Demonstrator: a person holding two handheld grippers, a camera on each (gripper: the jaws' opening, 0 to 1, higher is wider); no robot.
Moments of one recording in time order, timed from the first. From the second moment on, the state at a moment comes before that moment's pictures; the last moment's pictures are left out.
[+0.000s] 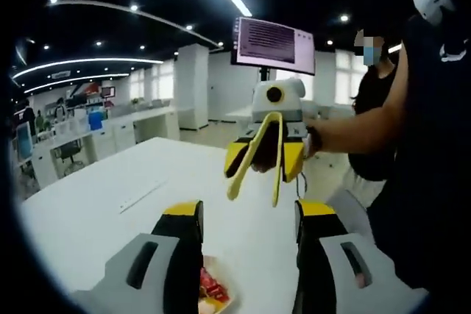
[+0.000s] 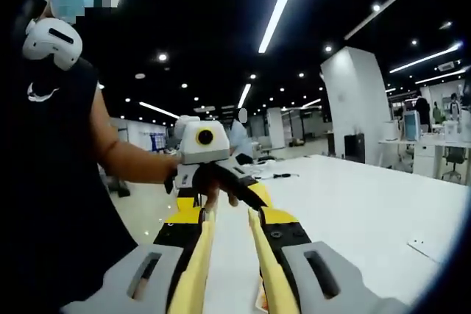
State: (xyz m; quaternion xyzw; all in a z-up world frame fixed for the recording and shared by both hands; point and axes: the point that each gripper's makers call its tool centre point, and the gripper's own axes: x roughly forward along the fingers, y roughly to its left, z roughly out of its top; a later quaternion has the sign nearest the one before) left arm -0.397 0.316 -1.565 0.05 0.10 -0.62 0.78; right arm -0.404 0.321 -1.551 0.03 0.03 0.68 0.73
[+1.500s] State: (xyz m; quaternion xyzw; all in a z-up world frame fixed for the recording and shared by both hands) left arm -0.406 0.326 -1.573 0.10 0.12 -0.63 0.76; right arm -0.399 0.251 -1.570 0.01 0.07 0.61 0.79
